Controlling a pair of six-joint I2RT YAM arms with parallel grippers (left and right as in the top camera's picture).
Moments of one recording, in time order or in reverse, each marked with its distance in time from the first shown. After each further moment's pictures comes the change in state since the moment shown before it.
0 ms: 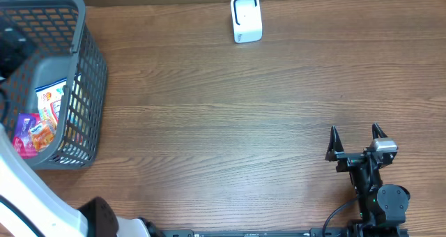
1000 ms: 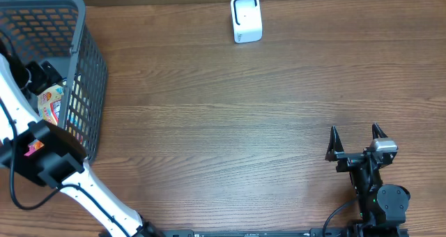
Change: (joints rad) left arm 0.062 0.671 0.008 -0.128 -0.078 0.198; right arm 0.000 0.000 0.000 0.000 0.000 0.000
